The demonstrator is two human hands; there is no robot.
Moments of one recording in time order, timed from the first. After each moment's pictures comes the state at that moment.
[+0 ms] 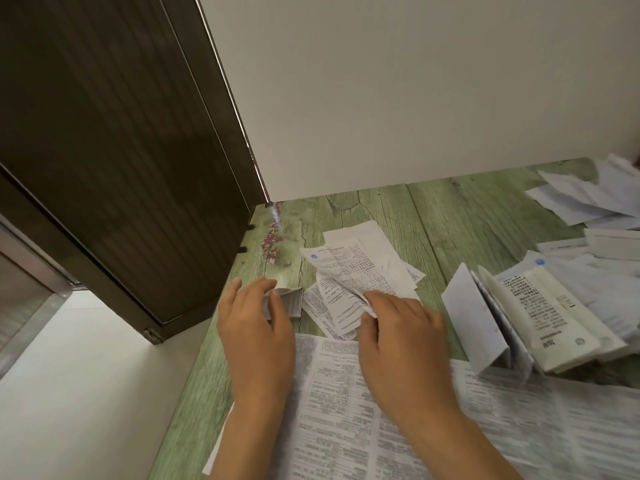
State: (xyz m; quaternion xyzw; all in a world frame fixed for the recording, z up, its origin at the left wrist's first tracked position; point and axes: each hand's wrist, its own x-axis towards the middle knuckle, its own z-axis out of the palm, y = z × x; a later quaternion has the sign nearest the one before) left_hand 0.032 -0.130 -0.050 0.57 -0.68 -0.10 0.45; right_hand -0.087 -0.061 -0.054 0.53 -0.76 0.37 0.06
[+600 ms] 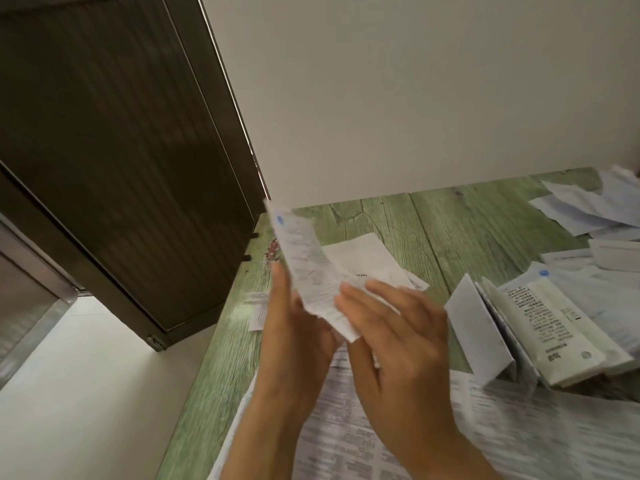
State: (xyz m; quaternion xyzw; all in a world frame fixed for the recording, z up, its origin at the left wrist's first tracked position) left_hand 0.002 -0.101 0.005 0.32 -0.37 -0.74 0.46; right_hand -0.084 -0.057 -0.043 0.60 -0.56 0.54 0.18
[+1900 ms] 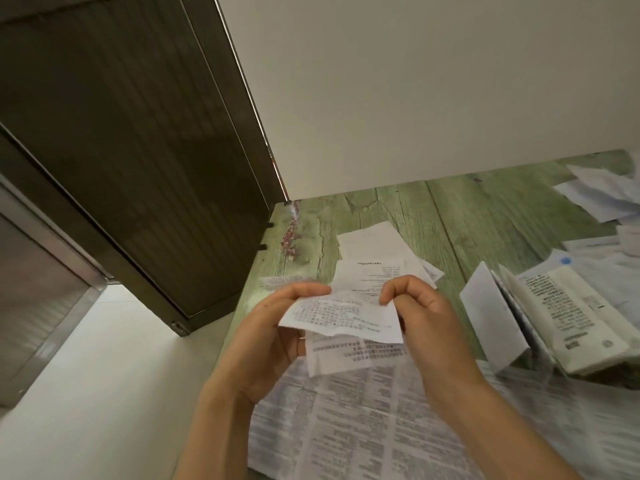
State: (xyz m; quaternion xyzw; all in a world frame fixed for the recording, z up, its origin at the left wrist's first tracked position) left_hand 0.052 -0.122 0.003 0.41 -0.47 -0.70 0.34; right_hand -0.100 -0.058 -0.015 0.30 -0.58 0.60 -0.46
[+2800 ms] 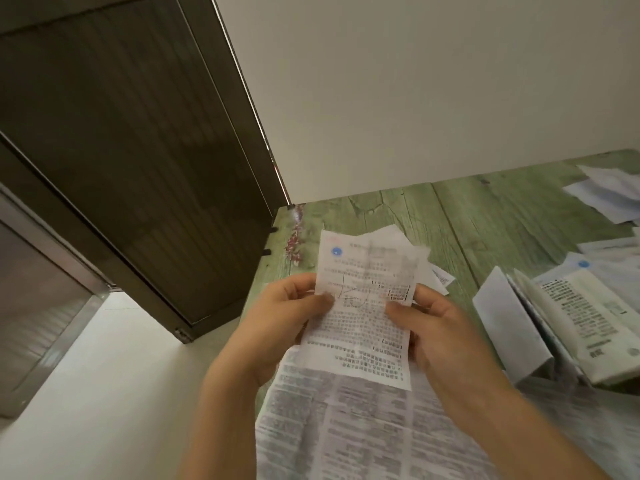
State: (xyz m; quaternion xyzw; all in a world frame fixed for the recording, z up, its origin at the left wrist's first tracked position) left_hand 0.043 -0.133 0.029 0.46 -0.59 -0.62 0.23; right_hand -0.101 -0.061 -0.014 0.24 -0.51 0.63 -0.54
